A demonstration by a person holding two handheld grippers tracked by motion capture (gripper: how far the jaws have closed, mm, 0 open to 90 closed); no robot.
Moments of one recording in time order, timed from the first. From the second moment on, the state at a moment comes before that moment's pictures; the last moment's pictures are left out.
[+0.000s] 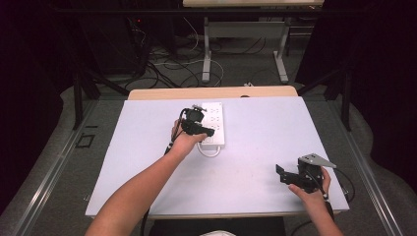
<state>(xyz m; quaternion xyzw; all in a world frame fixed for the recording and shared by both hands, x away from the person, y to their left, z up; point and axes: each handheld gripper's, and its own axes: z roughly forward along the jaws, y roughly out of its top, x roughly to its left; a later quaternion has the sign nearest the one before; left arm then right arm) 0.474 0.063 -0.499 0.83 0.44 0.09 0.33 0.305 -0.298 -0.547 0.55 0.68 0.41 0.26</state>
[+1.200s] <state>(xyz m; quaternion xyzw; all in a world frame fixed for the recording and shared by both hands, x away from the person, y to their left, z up) 0.388 0.158 -0.478 0.76 0.49 0.09 0.42 0.305 -0.295 -0.547 0.54 0.69 0.41 0.26</state>
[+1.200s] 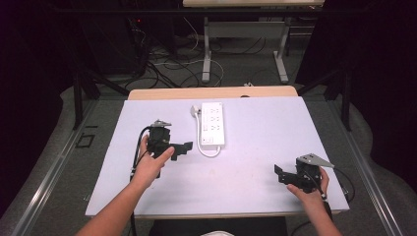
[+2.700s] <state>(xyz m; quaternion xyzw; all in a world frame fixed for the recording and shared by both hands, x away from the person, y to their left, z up) 0.325 0.280 -0.527 0.66 0.60 0.13 0.43 0.304 -0.295 -0.547 0.55 0.68 0.41 0.26</state>
